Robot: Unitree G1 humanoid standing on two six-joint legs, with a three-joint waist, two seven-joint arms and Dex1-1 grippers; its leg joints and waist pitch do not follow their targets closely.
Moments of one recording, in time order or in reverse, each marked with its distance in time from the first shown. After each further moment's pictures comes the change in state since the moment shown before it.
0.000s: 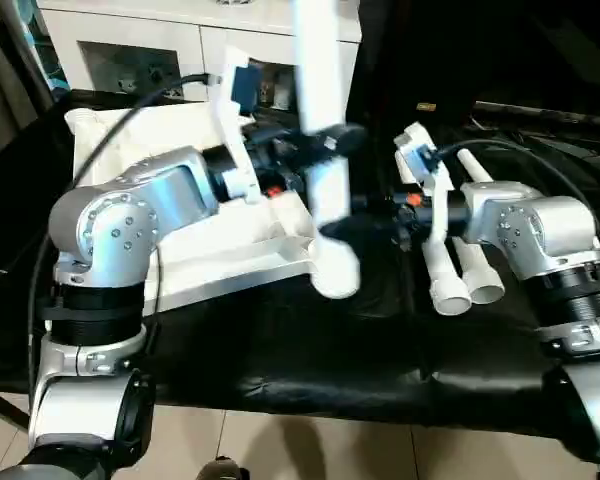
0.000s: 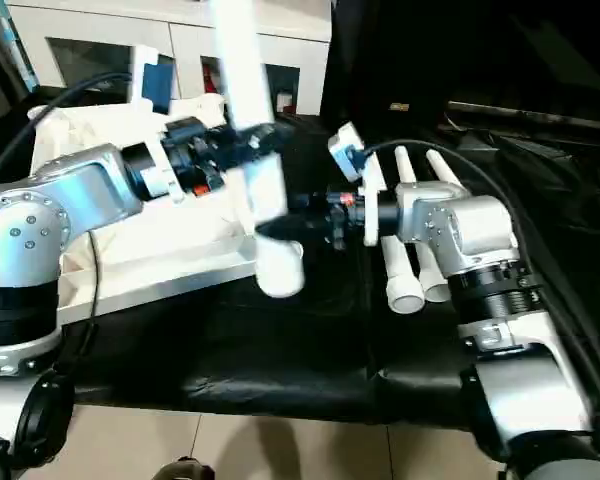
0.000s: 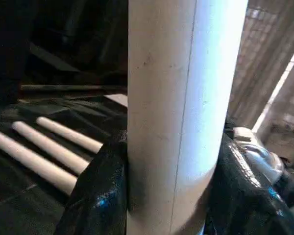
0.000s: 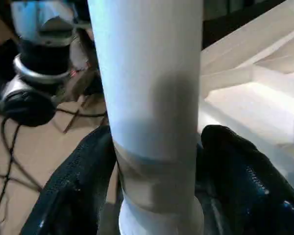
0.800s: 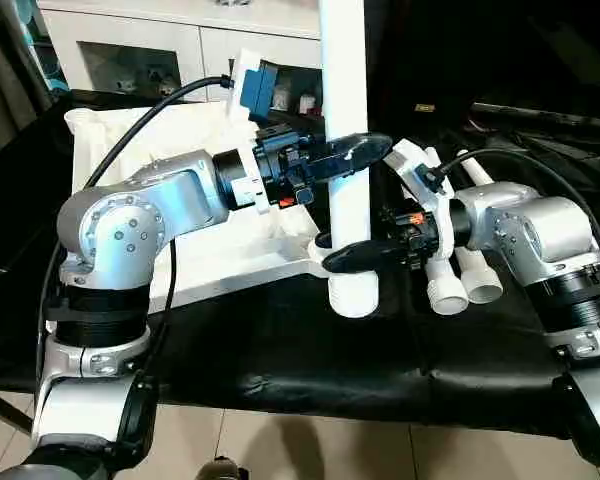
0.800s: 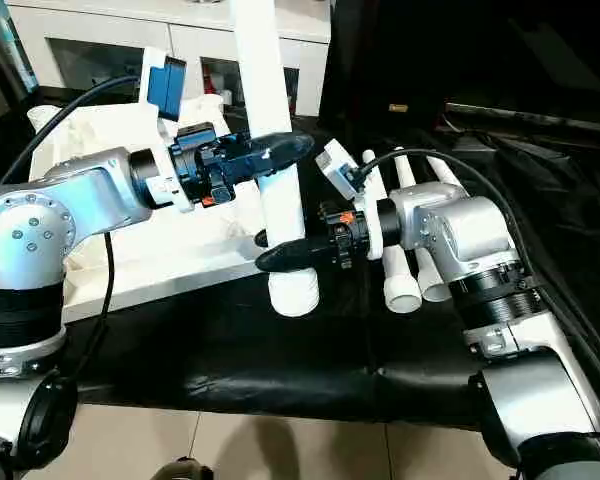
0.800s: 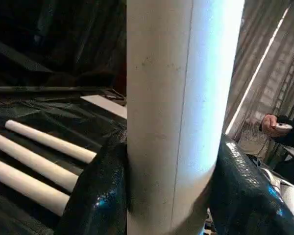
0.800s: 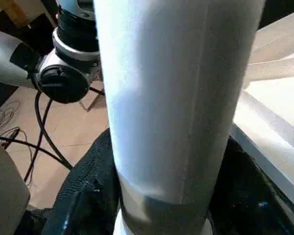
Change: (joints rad) left arm 0.001 -0.010 -0.008 -0.008 -0.045 0.011 -0.039; right arm 0.005 -0.013 0.062 -0.025 -0.007 -0.038 0.098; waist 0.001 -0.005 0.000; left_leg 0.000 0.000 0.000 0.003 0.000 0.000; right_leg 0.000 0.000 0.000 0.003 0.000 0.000
